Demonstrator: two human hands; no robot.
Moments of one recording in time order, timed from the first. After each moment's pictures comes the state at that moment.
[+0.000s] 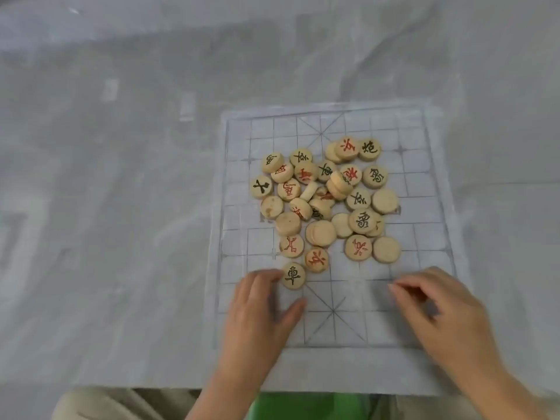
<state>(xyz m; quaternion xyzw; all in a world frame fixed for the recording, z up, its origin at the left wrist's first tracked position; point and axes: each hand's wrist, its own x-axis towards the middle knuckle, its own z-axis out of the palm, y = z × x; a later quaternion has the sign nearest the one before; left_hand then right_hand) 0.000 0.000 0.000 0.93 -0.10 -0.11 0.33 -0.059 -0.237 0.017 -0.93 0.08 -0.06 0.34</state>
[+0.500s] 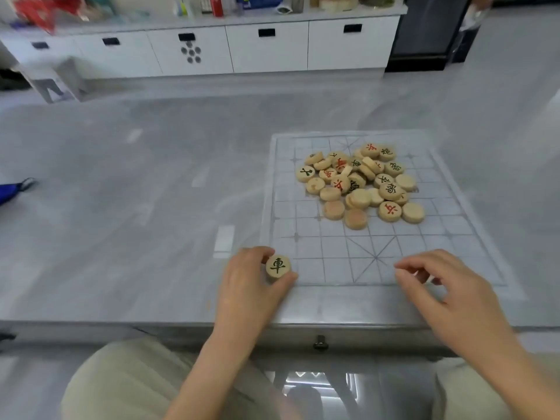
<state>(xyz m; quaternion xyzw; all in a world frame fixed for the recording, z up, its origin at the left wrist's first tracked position) -0.032 0.090 -0.010 0.93 -0.09 0.02 0.36 -0.125 -0.147 0.016 -0.93 0.05 -0.15 0.33</state>
